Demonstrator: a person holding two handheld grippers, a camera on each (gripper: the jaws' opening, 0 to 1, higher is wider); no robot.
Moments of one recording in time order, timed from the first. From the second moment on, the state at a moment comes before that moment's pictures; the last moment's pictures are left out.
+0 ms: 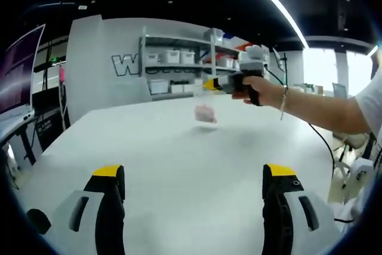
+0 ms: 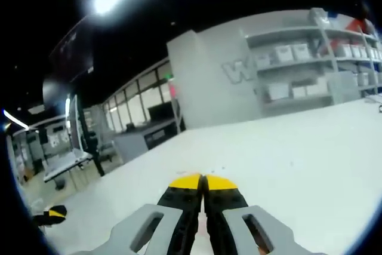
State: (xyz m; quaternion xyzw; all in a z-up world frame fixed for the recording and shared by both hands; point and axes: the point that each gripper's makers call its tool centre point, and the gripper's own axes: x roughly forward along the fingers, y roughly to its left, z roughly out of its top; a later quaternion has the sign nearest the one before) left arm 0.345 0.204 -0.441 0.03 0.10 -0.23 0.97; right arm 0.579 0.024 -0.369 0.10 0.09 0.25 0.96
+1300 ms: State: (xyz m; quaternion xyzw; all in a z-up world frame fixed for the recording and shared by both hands) left arm 0.345 0.204 -0.446 0.03 0.11 -0.24 0.97; right arm 0.616 0.033 -0.370 0.10 0.09 0.24 0.96
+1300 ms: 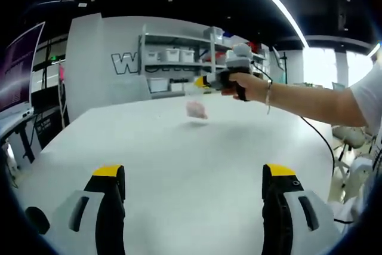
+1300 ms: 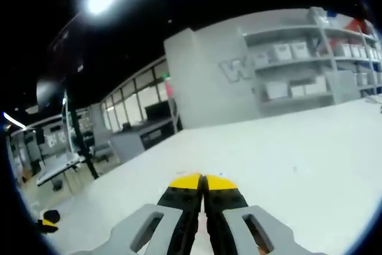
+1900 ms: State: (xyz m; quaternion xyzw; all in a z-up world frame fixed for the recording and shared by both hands) left arm 0.350 0.210 -0.450 0.03 0.11 -0.23 0.97; right arm 0.636 0.035 -0.375 0.09 0.10 0.23 0.96
